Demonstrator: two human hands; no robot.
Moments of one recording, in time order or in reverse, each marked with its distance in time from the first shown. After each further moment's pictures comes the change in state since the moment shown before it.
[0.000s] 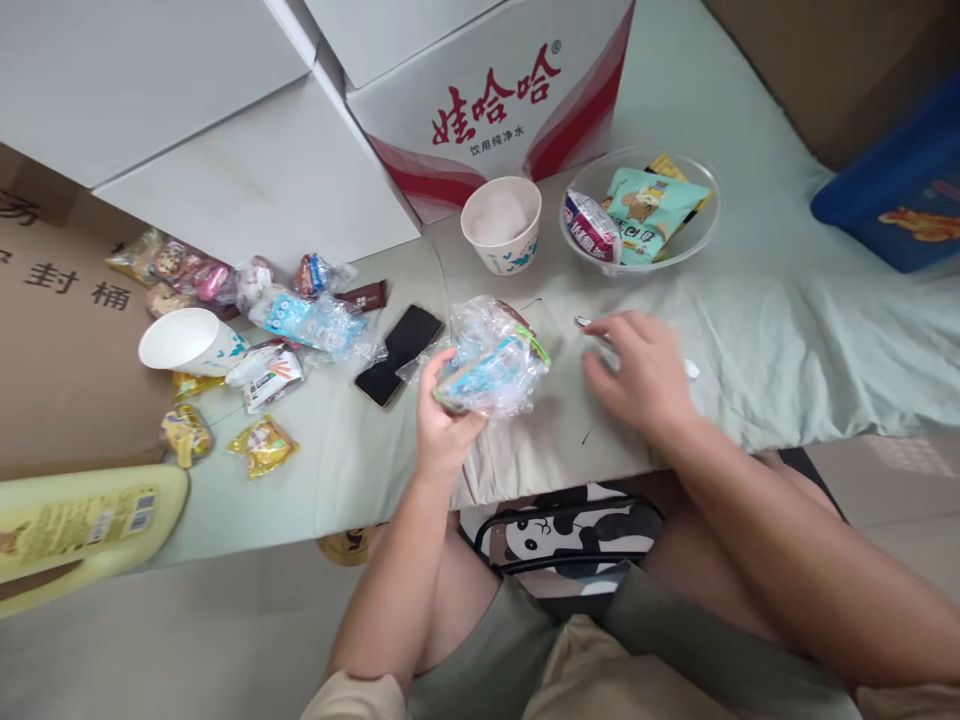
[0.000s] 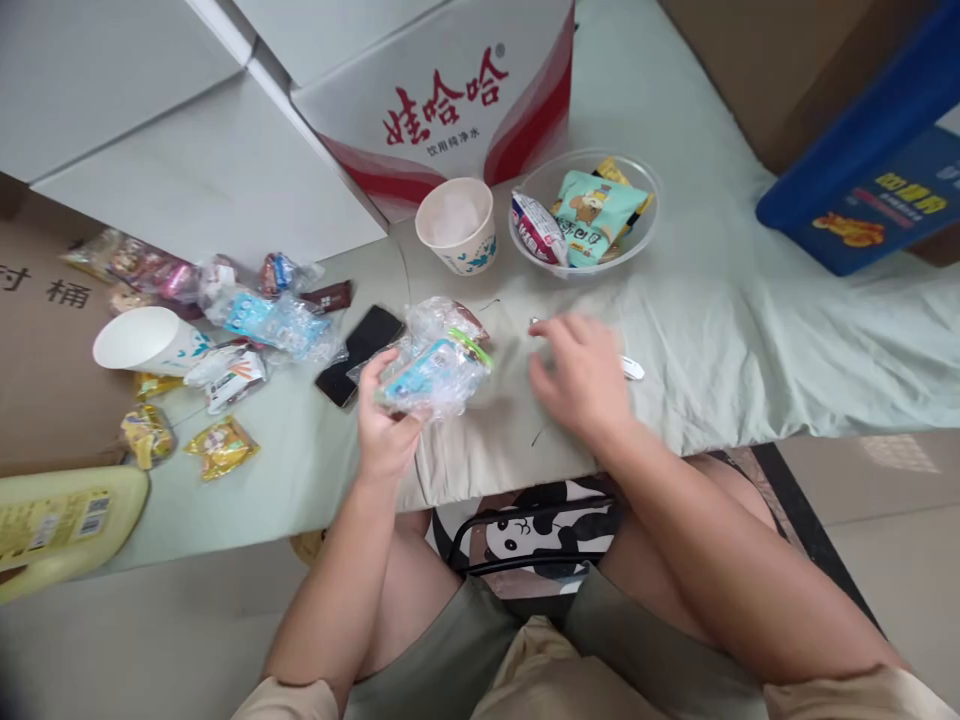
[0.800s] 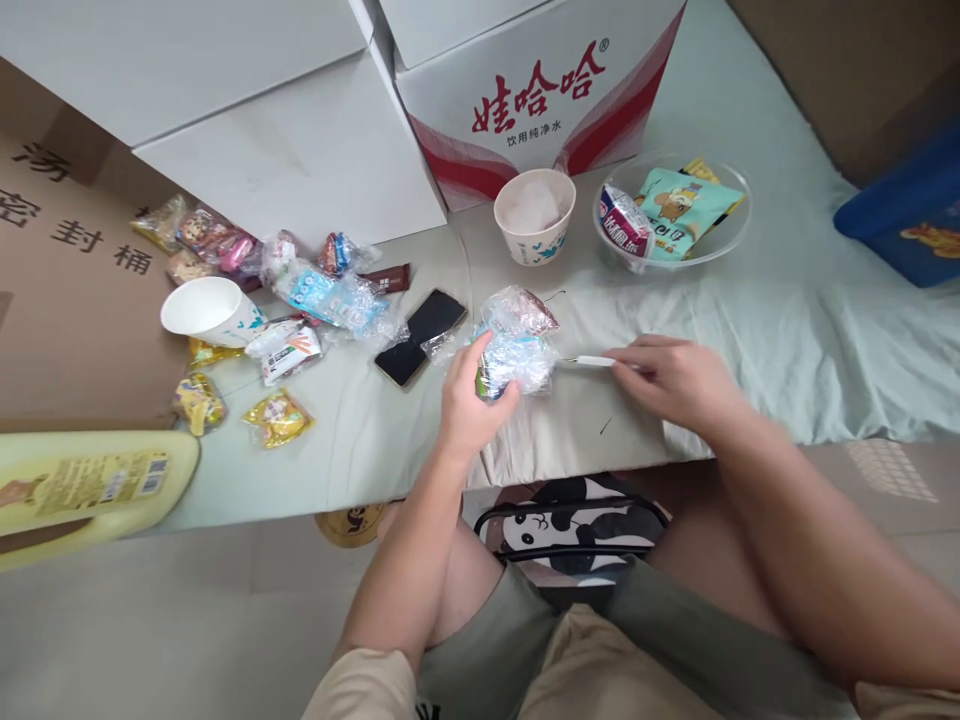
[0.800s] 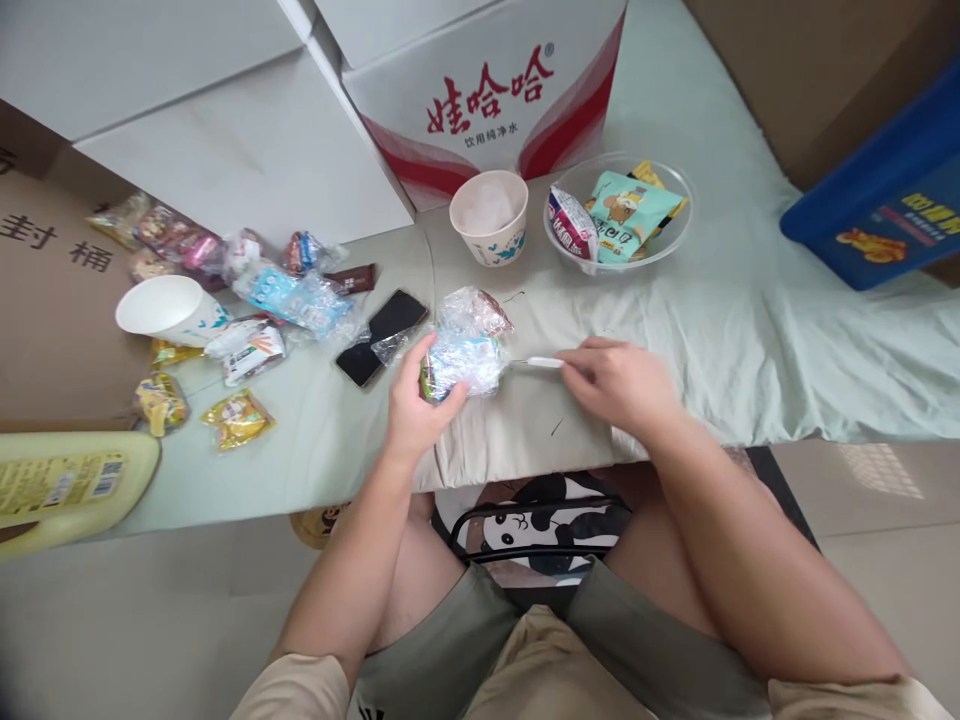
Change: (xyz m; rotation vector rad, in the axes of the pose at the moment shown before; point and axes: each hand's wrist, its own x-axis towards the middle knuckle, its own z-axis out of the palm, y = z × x) left_hand -0.002 0.007 -0.011 0.426 0.032 0.255; right_hand -0.010 0.008 -0.019 -0.131 -0.274 -0.110
